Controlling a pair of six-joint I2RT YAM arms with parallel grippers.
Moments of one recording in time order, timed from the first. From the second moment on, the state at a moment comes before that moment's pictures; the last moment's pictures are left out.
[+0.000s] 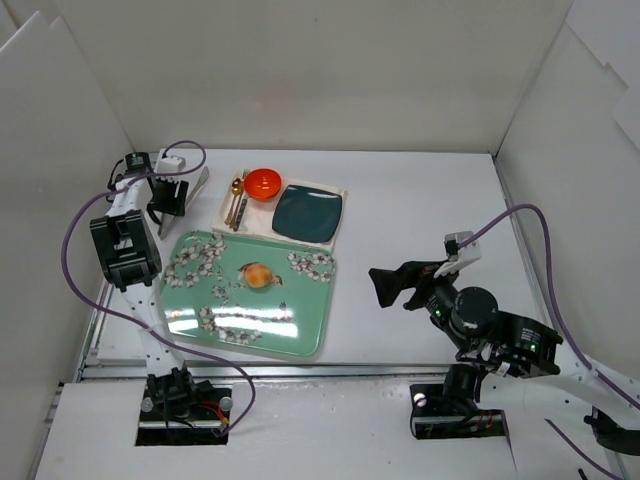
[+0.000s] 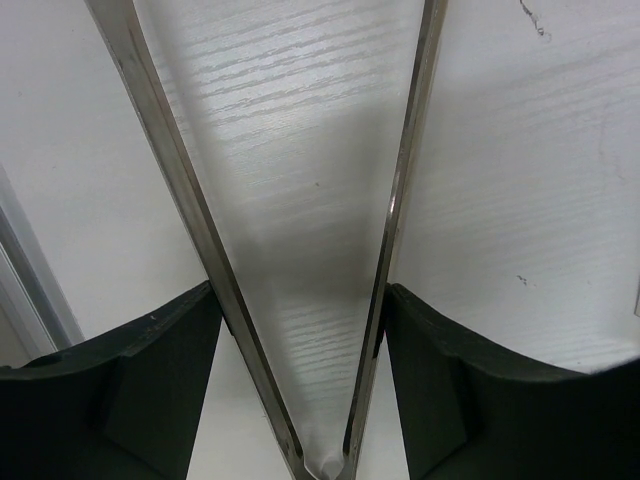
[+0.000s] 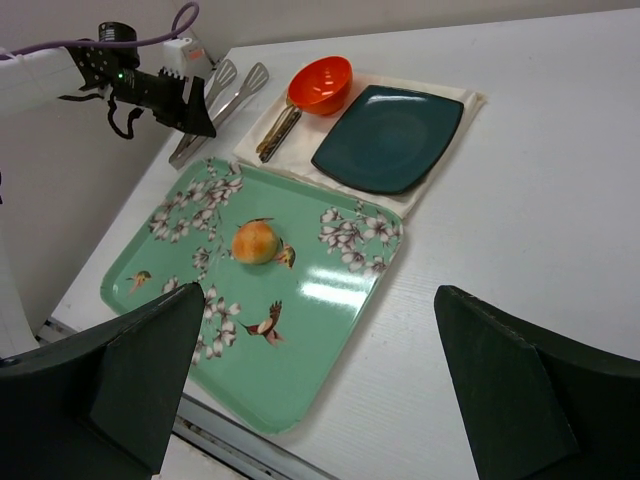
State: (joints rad) left arm 0.28 2.35 1.97 -0.63 0.28 0.48; right arm 1.17 0.59 0.84 -0.44 0.65 0.52
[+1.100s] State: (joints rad) left arm 0.29 2.03 1.89 -0.75 0.23 0.32; right arm 1.17 0.51 0.83 -0.45 0.60 0.53
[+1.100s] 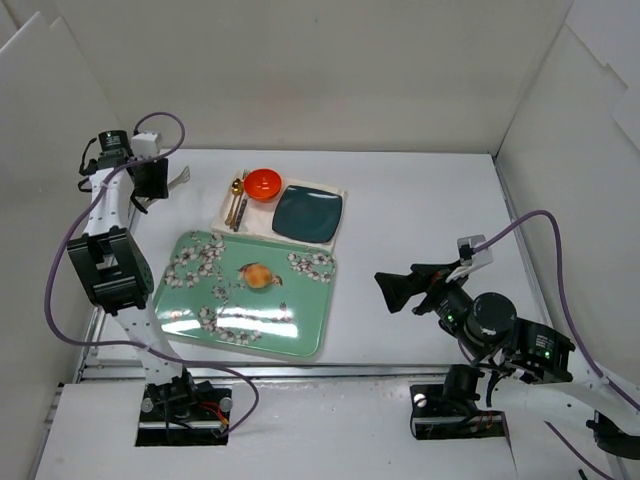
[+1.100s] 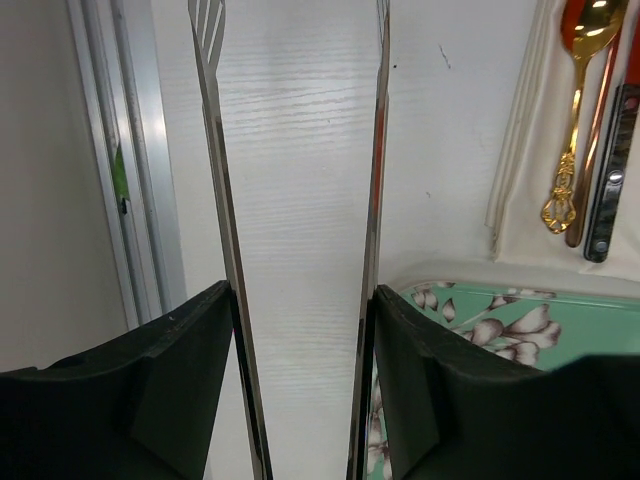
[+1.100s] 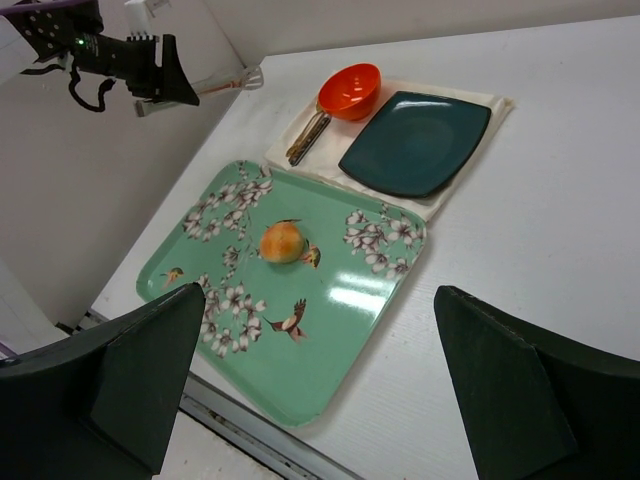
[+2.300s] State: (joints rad) left arm -0.29 0.77 1.02 -0.94 0.07 0.06; right arm 1.17 0.59 0.83 -0.45 0.72 0.47
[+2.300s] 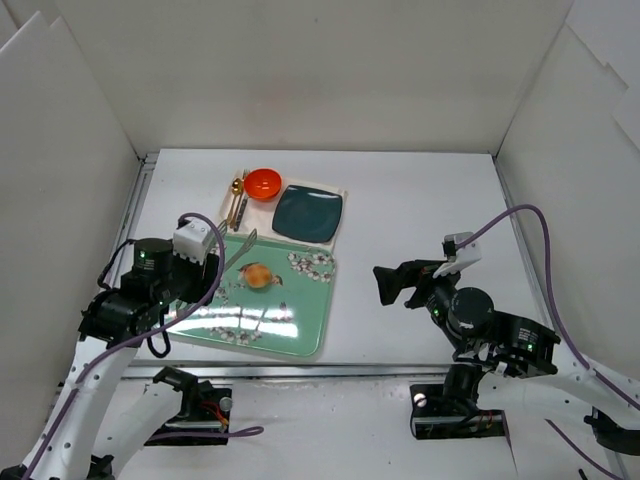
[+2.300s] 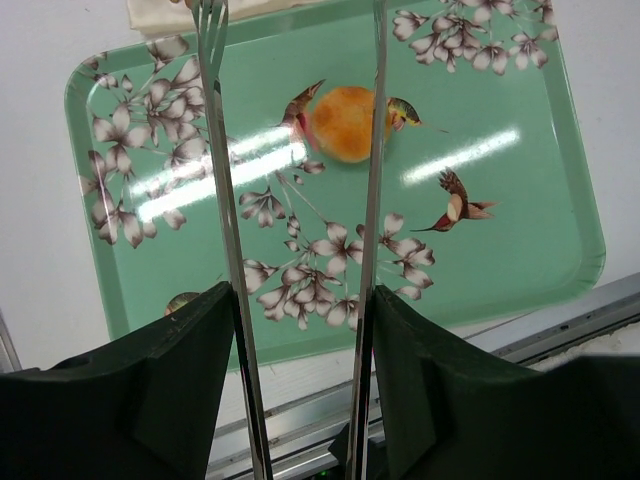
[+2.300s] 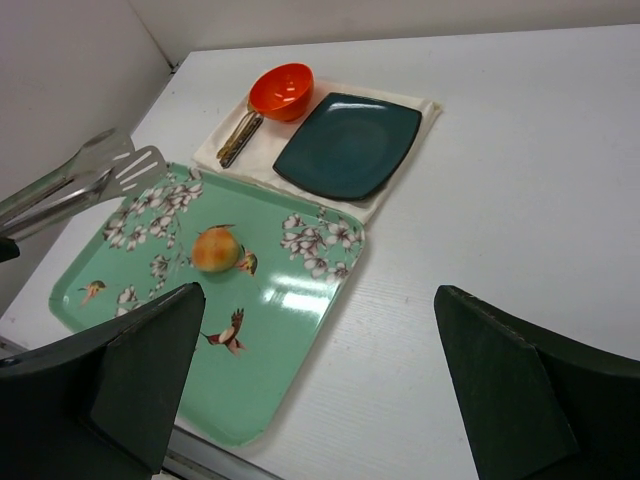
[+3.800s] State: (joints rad) left arm -0.46 1.11 1.03 -0.95 -0.01 0.12; right arm 1.17 0.51 0.83 -0.45 0.74 0.47
